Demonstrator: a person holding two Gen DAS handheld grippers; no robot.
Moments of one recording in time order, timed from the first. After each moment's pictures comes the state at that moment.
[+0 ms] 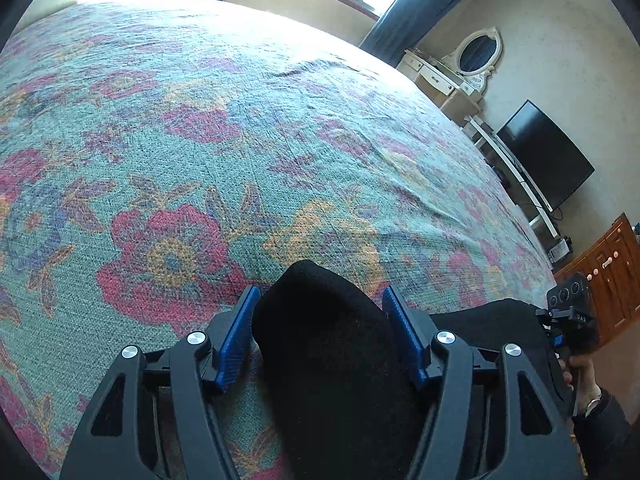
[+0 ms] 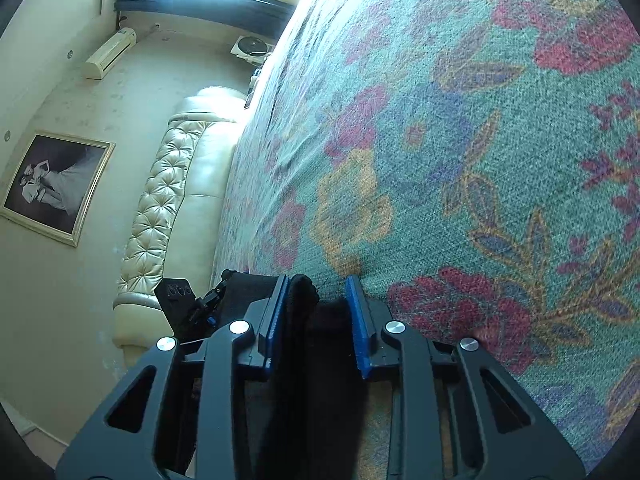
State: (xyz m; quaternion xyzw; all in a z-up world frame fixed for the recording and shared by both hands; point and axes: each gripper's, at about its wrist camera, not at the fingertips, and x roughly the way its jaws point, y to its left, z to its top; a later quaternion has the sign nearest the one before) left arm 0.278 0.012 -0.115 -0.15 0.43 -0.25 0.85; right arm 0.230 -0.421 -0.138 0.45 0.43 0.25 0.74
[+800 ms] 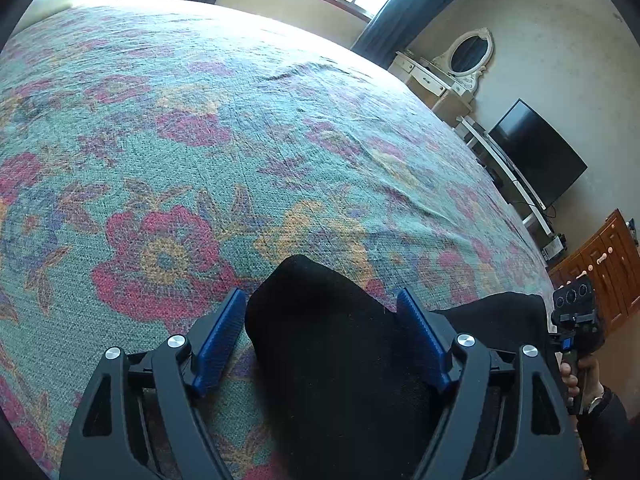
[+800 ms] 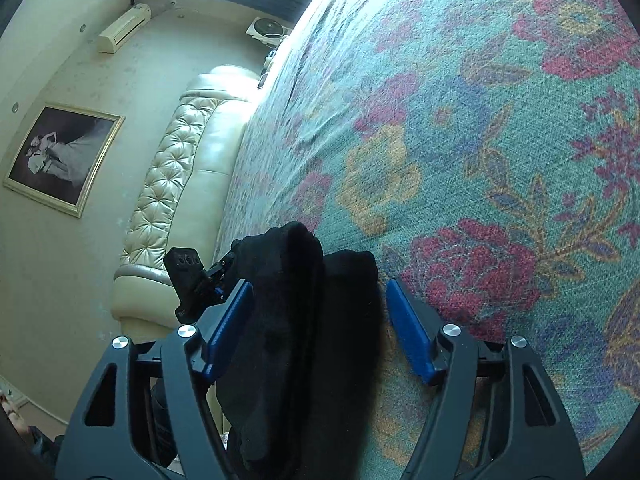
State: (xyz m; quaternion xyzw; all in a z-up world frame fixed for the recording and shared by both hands) left arm 0.278 0.016 -0.112 -0.15 0.42 -0.26 0.85; right arm 0.214 -0.425 -0.120 0.42 0.45 0.29 0.74
